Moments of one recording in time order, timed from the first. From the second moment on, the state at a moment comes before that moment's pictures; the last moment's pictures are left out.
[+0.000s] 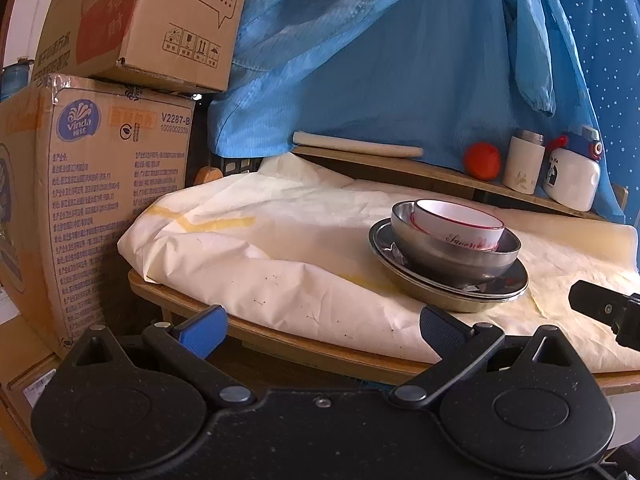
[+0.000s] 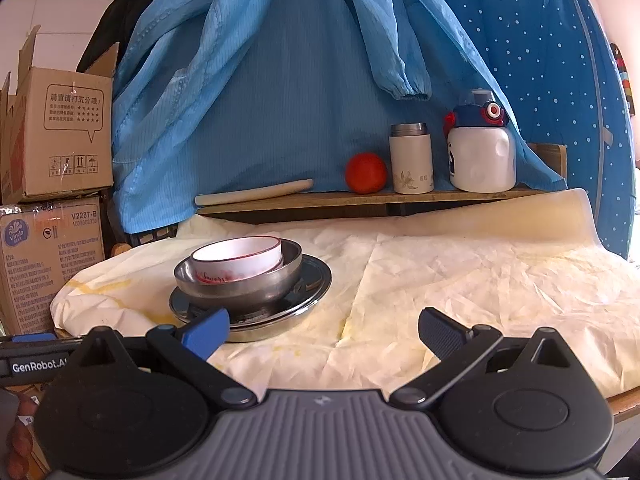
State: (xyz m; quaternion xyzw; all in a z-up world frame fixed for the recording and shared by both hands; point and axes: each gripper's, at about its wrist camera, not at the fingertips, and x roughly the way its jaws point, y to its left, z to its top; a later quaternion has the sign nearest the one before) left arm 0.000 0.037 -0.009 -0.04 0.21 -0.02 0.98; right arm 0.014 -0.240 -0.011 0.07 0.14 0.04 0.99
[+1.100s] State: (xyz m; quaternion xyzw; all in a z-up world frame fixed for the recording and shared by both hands) left arm -0.002 0.036 -0.009 -0.03 0.21 -0.02 0.98; right arm 0.012 -0.240 -0.010 0.07 0.14 0.04 0.99
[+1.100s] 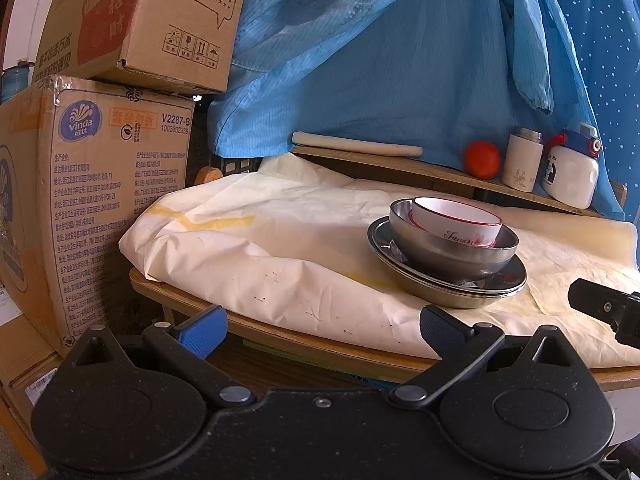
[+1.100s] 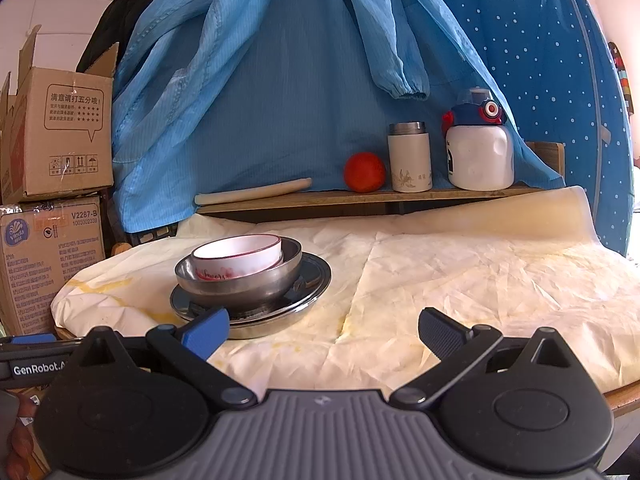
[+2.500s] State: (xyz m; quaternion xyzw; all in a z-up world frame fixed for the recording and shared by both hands) left arm -0.002 0.033 -0.011 -0.04 0.23 -0.05 0.97; right arm 0.011 -0.240 -0.014 0.07 0.14 0.04 0.99
